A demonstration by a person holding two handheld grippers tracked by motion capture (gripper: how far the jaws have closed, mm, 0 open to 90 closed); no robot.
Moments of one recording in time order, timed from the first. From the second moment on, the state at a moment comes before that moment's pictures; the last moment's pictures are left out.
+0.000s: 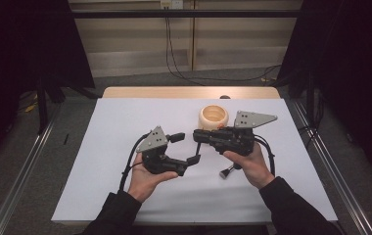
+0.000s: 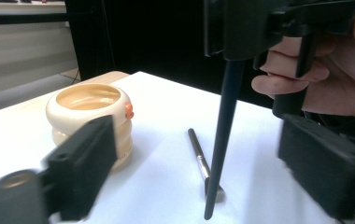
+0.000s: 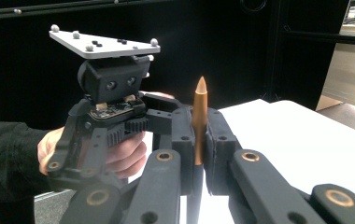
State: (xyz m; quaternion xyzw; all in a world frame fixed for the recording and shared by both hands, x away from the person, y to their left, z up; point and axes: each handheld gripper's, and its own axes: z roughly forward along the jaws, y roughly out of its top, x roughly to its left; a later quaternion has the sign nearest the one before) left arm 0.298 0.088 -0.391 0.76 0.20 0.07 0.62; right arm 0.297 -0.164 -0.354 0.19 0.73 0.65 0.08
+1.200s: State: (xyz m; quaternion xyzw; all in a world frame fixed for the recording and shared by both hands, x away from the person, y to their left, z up) left arm 0.286 0.126 -0.393 0.74 0.25 0.15 0.61; right arm 0.301 -0.179 -0.349 0.21 0.72 0.65 0.11
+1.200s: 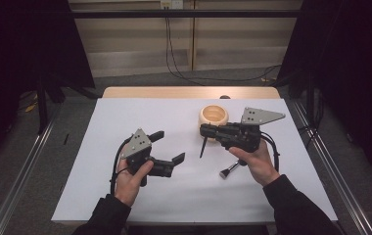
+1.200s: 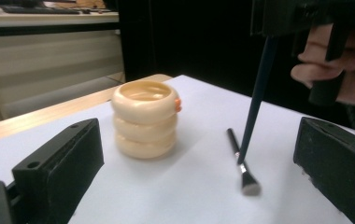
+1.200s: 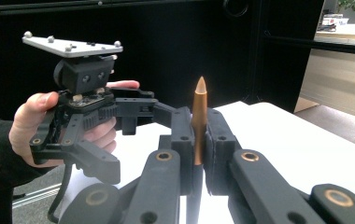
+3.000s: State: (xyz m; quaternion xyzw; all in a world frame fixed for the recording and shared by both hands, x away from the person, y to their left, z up) left arm 0.230 0.219 -0.440 0.71 0.33 0.20 0.59; right arm 0.341 -0.209 -0.347 0.26 0.72 0.63 0.15
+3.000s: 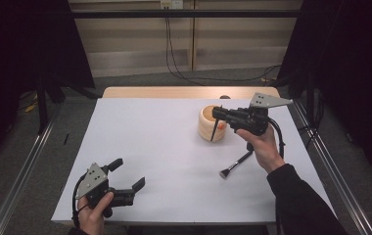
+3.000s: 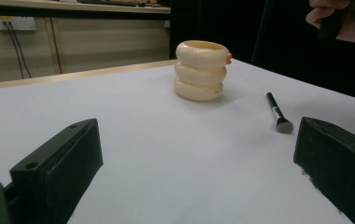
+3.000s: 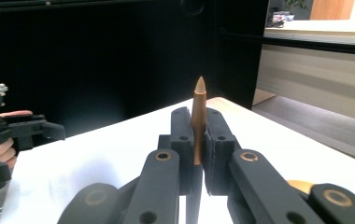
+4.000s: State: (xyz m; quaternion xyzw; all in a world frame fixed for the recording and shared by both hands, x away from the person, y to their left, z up) left arm 0.231 0.224 -0.440 0.71 0.32 0.21 0.59; right arm 0.399 -0.224 -0.326 0.31 0.71 0.60 0.22
